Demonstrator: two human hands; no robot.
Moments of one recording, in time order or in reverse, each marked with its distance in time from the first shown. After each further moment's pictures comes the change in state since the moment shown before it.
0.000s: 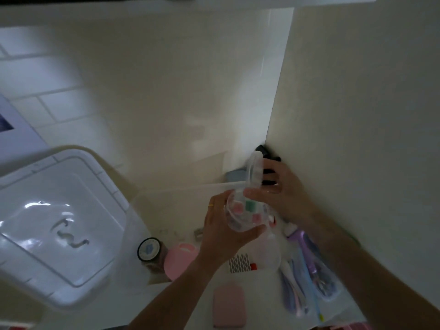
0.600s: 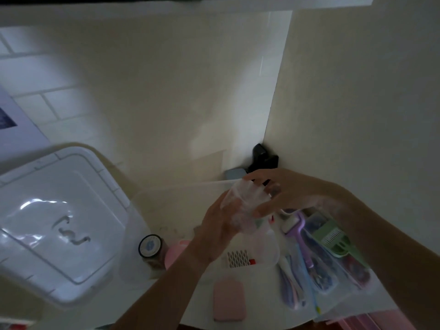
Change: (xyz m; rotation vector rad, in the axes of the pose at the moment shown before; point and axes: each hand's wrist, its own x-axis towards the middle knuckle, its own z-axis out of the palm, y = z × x) left_hand 0.007 0.017 -0.019 -0.976 -0.395 -0.443; right_hand 0.010 -0.033 -0.027 -0.484 -0.538 0.124
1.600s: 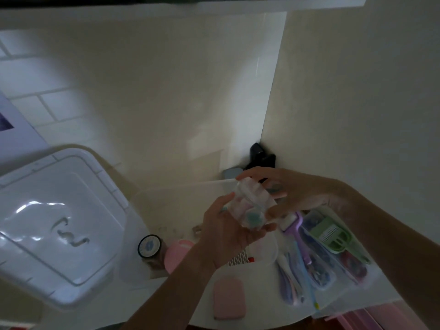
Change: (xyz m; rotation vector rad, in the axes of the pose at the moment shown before) left_hand -0.008 0.005 0.017 -0.448 -0.219 -0.342; right_hand -0.010 0.006 -0.006 0.050 -0.123 -0.158
